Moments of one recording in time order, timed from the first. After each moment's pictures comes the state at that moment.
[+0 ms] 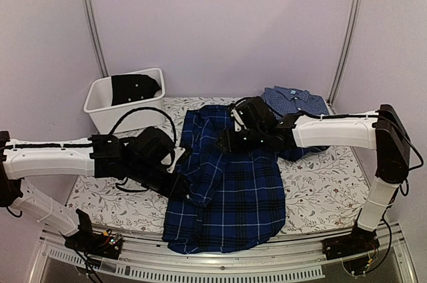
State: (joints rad) left arm -1.04 1.31 0.90 -0.55 0.09 -0.57; right arm 0.90 1.80 1.30 -0.19 0.04 0.55
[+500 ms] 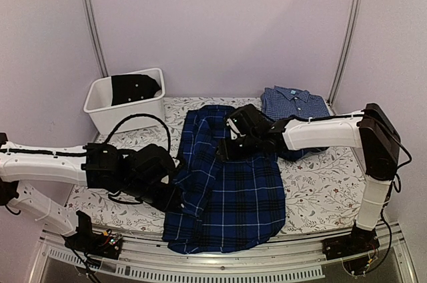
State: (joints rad) left arm -1.21 1.26 0.89 -0.71 -0.11 -0.71; right arm 0.90 1.89 1.30 -0.20 0.00 0.55
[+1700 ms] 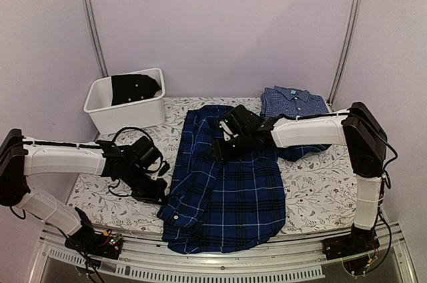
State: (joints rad) left arm -0.79 1.38 0.70 -0.57 0.24 -0.61; right arm 0.90 2.01 1.44 -0.27 -0.03 0.51
